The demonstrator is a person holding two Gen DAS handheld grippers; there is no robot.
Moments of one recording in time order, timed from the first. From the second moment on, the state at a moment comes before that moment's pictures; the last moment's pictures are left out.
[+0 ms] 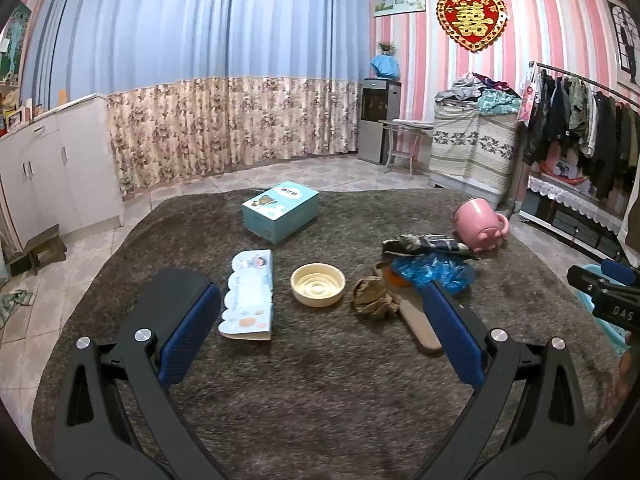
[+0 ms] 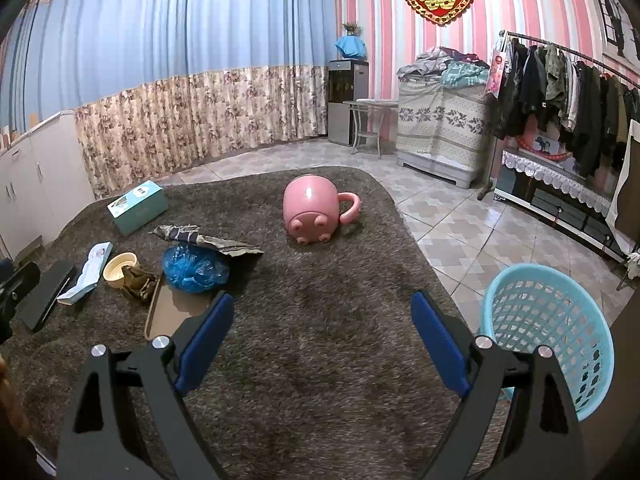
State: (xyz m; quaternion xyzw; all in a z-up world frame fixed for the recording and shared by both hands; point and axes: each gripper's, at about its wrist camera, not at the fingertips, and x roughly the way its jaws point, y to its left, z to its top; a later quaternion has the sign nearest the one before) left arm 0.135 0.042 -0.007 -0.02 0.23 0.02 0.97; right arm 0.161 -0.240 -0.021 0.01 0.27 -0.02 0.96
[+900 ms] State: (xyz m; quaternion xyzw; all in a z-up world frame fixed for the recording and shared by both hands) left arm 0.135 0.059 -0.012 -0.02 0.23 0.04 0.97; right arm 0.164 -0.229 -0.025 -0.01 0.27 -0.01 0.96
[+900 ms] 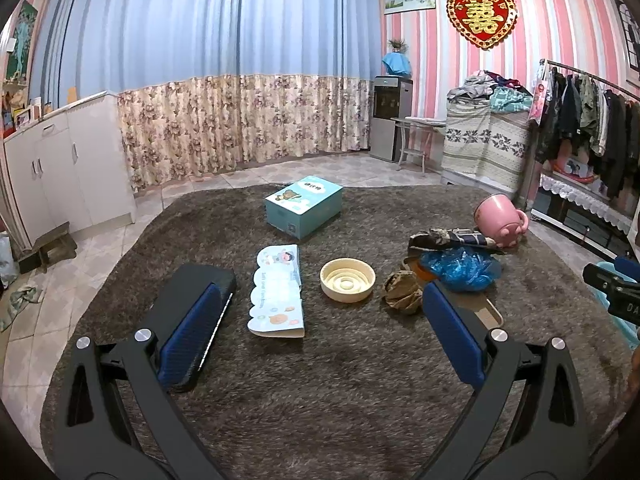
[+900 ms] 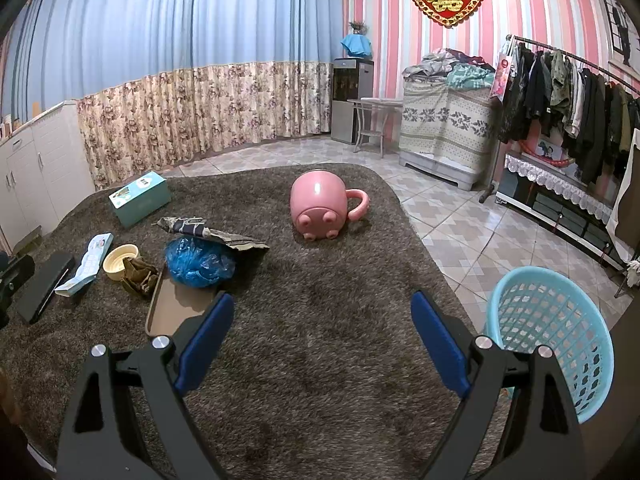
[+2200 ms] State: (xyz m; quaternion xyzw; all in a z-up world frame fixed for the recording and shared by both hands) left arm 0.226 0.111 -0.088 -0.06 0.38 0.02 0.92; right arm 0.245 -0.179 -0.055 -0.03 0.31 0.03 0.95
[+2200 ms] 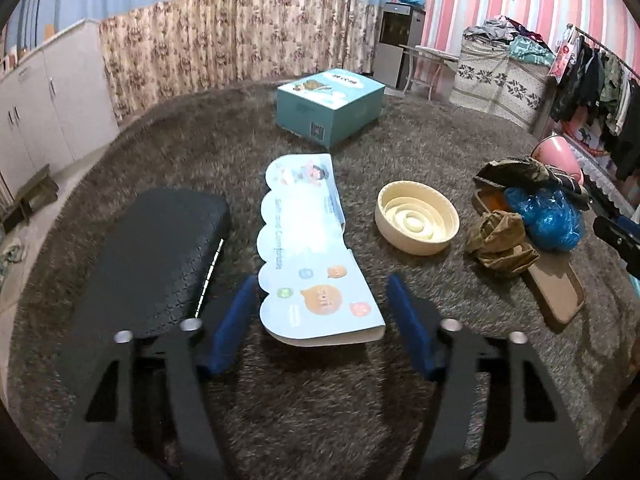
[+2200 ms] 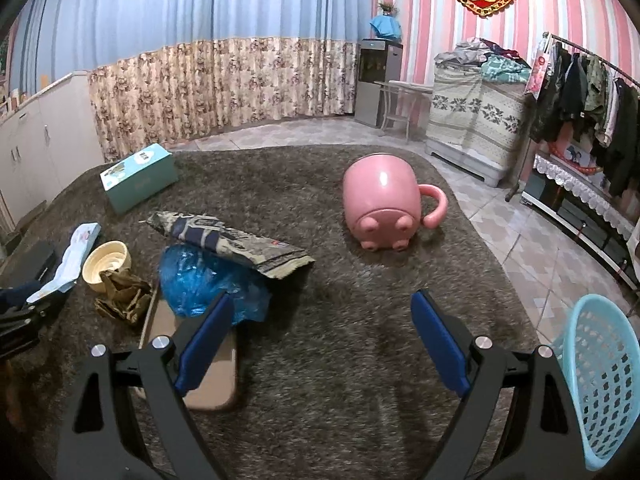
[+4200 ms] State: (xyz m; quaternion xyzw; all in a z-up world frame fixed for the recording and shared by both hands) left arm 0.185 0.038 0.014 -0.02 0.24 -0.03 0.97; right arm 0.185 -0.274 -0.010 0.03 0.30 0.04 0.95
